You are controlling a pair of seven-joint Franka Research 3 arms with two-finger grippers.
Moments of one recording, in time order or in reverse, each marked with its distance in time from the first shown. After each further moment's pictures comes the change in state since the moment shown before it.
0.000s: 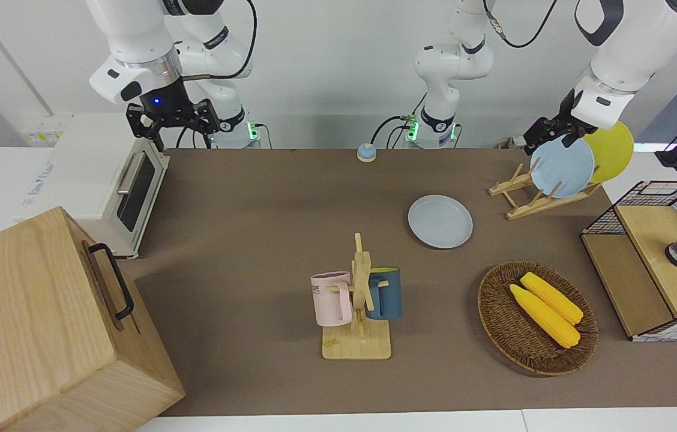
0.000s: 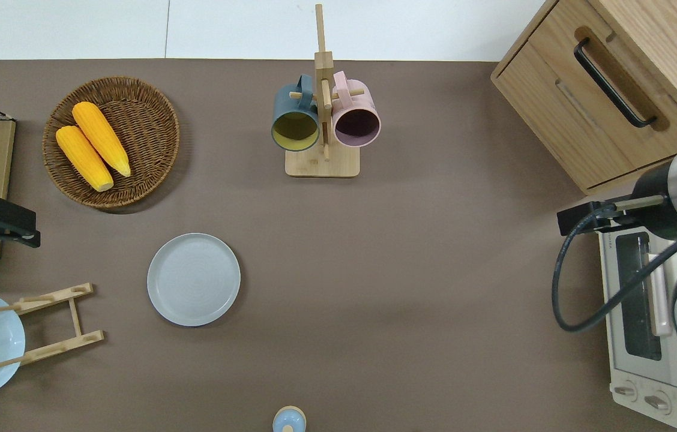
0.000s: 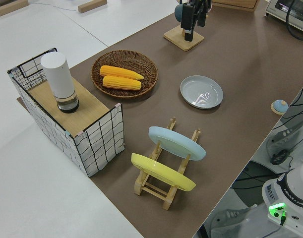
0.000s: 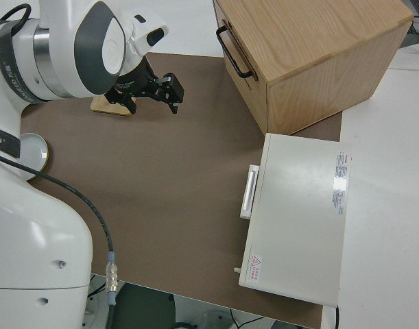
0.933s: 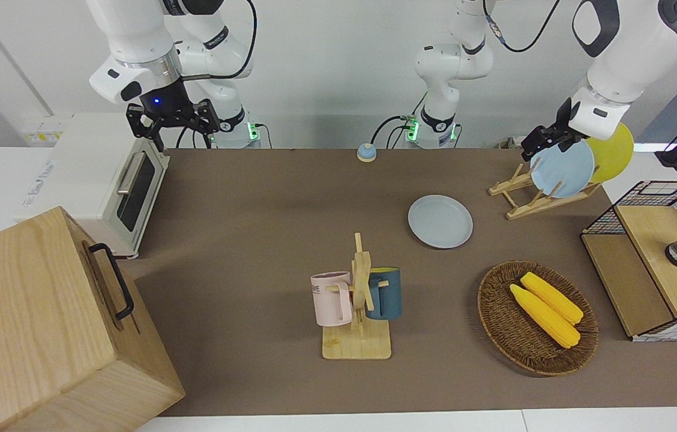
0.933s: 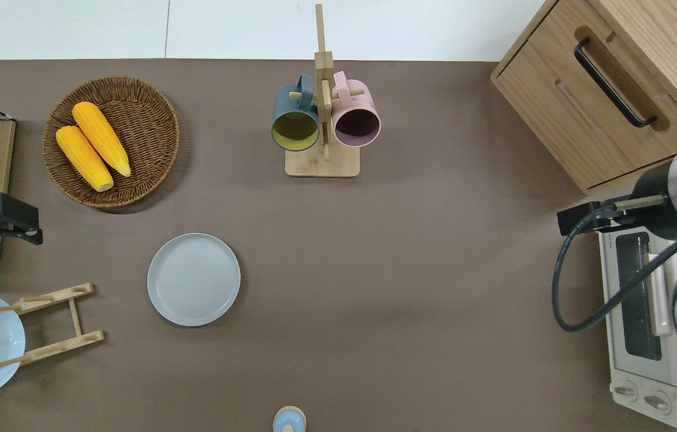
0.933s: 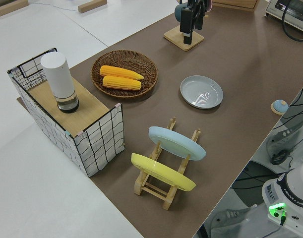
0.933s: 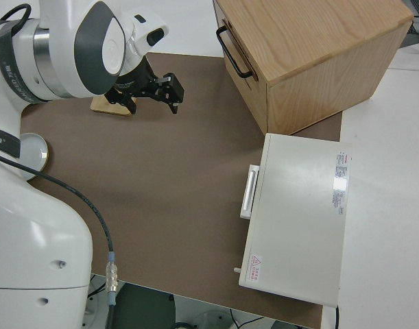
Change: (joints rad) left arm 0.000 0.025 -0.008 -0.003 0.003 -0.001 -0.048; right arm 0.000 0.000 0.000 0.000 0.000 0.000 0.000
